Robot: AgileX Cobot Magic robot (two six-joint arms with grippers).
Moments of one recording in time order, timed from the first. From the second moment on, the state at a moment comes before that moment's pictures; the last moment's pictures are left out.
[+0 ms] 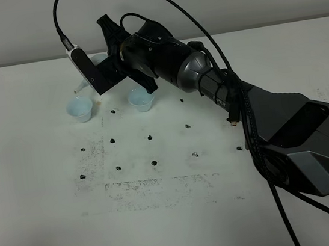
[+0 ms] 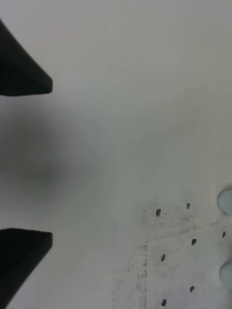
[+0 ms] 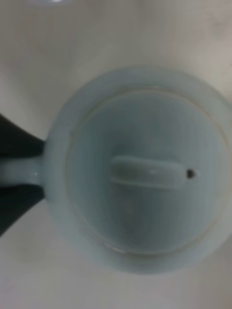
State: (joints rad) left arm 0.03 0.00 -0.46 -0.06 1.06 0.09; right arm 0.57 2.68 -2.55 -0.31 0.70 -1.36
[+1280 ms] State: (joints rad) left arm 0.03 0.00 -0.46 -0.06 1.06 0.09; right arm 0.61 2.68 -2.55 -0.47 0.70 -1.32
